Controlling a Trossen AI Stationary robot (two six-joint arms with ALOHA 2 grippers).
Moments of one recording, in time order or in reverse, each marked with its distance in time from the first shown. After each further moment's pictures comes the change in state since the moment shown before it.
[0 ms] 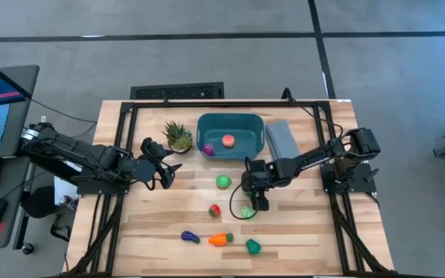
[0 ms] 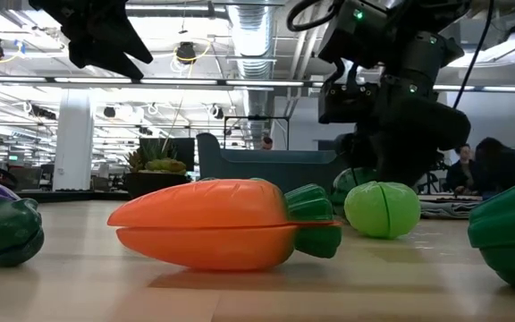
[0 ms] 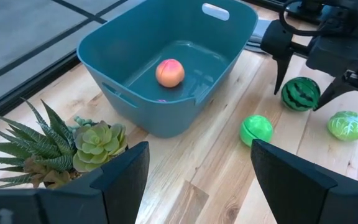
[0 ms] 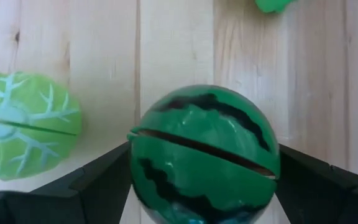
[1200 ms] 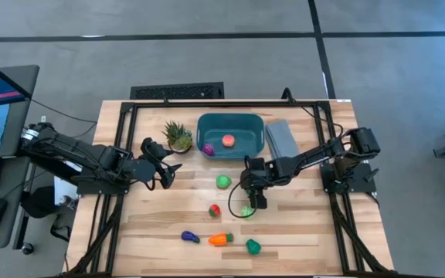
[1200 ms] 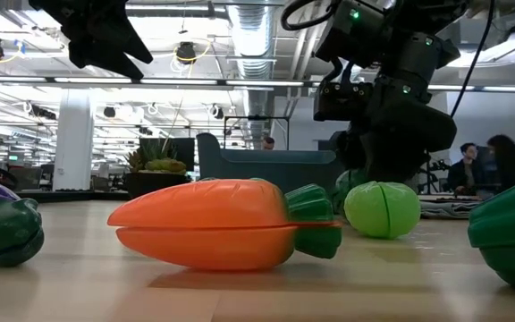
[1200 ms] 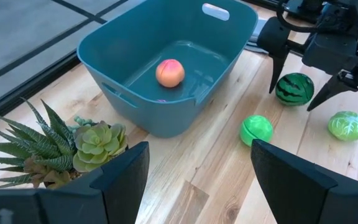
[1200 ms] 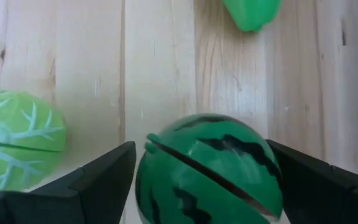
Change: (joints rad) left arm 0.000 0.000 0.000 0.000 -0.001 0.000; right arm -0.017 0.000 0.001 0.027 0.034 -0.007
